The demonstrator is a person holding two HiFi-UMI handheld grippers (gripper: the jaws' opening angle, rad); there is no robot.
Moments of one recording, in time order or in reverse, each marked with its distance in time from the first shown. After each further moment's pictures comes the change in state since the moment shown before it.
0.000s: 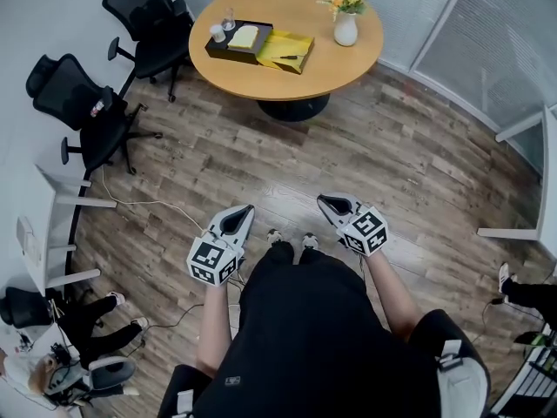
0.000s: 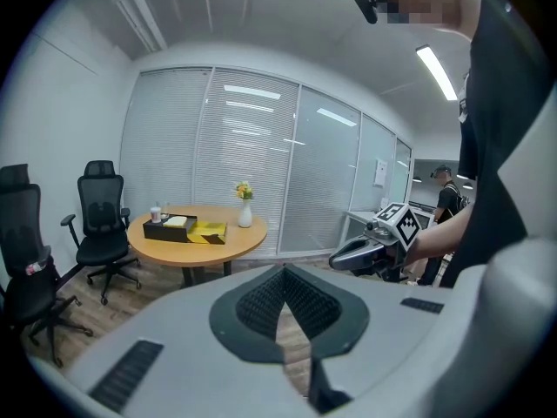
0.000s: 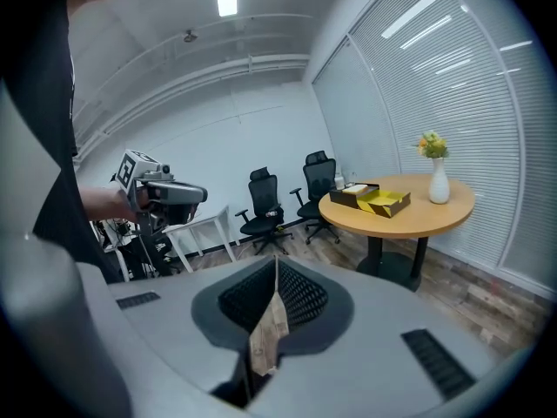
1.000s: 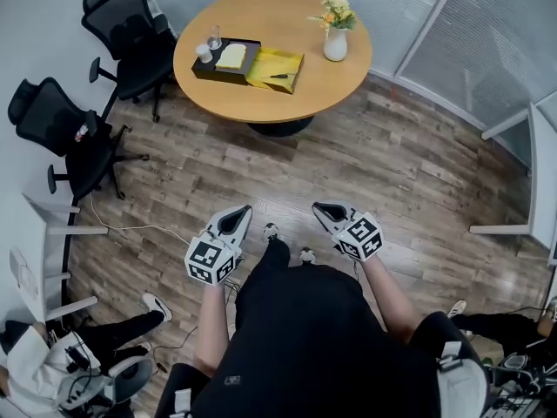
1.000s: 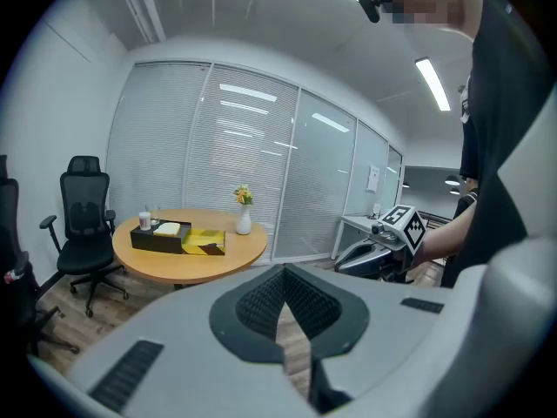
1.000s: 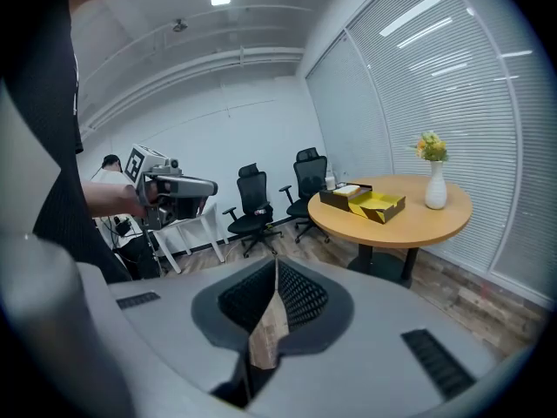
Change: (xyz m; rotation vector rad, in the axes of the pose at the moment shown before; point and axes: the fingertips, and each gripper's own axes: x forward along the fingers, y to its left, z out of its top) left arm 0.033 0.067 0.026 0.009 -0.032 -0.093; right arm 0.043 -0.018 0.026 -0.001 0.029 -0.075
